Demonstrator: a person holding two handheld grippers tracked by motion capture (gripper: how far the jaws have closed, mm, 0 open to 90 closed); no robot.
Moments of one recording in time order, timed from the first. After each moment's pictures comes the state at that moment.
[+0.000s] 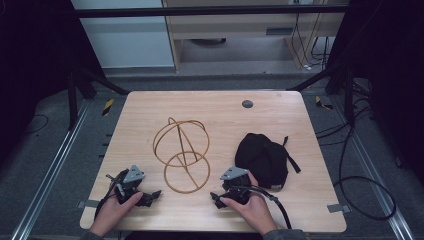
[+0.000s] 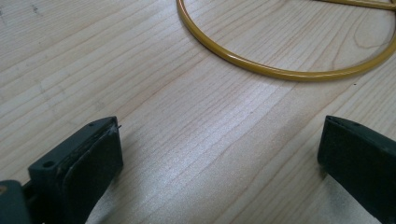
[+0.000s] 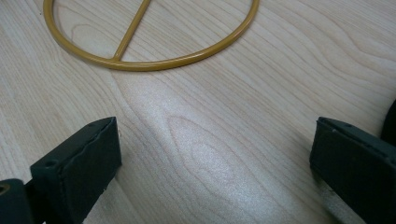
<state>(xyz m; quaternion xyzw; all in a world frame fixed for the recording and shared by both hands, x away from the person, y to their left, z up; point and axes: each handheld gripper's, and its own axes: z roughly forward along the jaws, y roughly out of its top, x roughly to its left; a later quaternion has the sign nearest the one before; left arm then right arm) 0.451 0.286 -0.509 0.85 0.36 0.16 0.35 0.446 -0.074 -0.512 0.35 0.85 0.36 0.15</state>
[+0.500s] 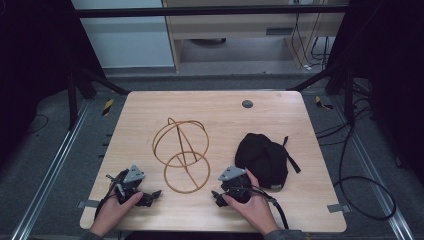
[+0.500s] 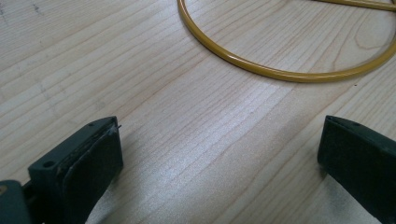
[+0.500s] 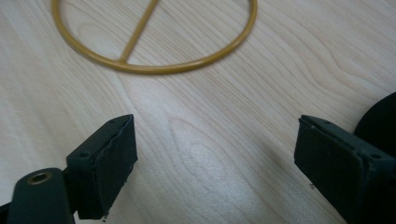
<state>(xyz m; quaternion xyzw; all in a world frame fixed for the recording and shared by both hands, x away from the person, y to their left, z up) 0.450 0.285 -0.509 0.85 0.36 0.16 0.35 0.440 -0.071 -0.494 0.33 0.86 0.35 0.18</state>
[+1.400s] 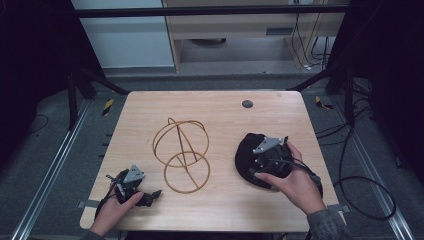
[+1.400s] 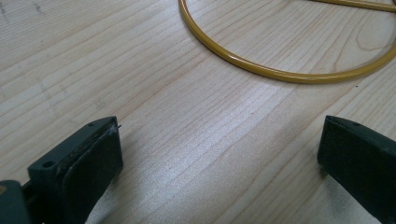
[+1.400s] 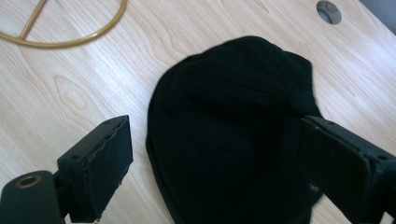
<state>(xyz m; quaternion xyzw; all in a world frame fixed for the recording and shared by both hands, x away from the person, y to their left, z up) 0.450 0.285 -0.509 0.85 0.36 0.16 0.35 0.460 -0.162 -0.385 0.34 0.88 0.23 0.23</state>
